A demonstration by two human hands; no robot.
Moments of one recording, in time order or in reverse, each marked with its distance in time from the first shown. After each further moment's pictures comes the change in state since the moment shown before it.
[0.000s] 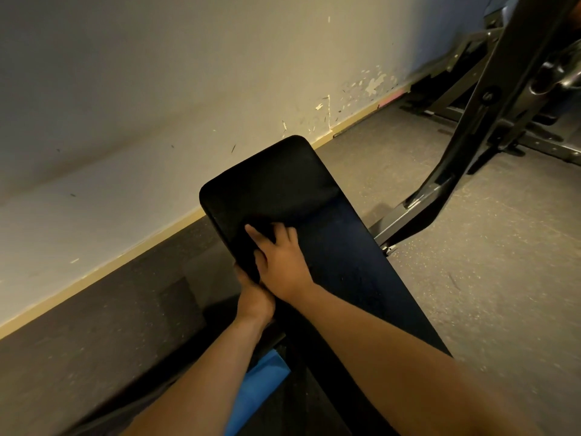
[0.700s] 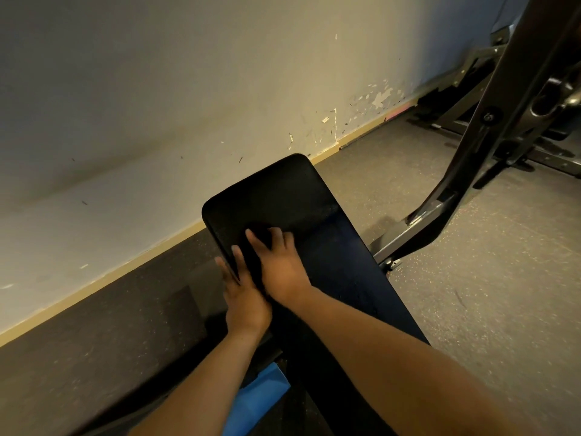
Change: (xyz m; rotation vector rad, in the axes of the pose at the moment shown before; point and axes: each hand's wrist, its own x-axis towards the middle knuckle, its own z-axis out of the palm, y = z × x) left_hand -0.008 0.018 -0.006 0.754 0.208 0.456; right_hand 0.020 0.000 -0.013 -0.212 -0.110 -0.059
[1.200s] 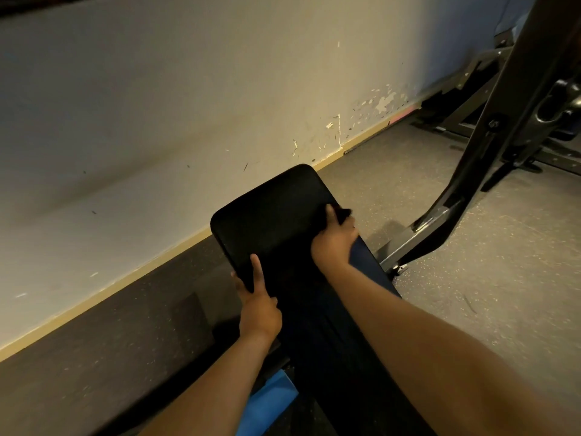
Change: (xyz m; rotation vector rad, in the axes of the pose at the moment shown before) left_hand 0.008 0.004 -0.006 -0.146 -0.110 -0.038; right_hand 0.033 0.060 -0.042 0.379 0.207 0.634
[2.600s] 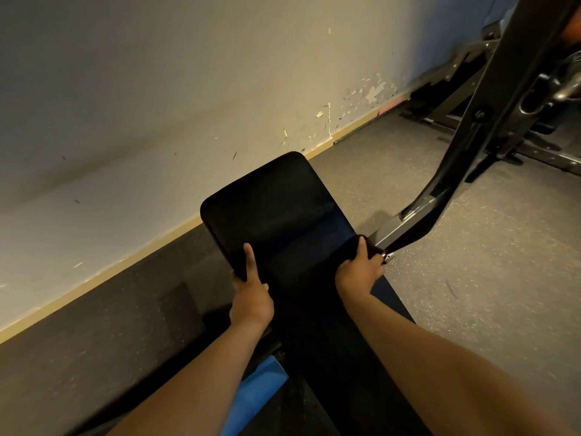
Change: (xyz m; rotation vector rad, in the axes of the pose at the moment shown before) left_hand -0.005 0.002 0.002 0.097 -0.019 -0.048; right_hand -0.052 0.072 -0.020 0.046 0.083 0.385
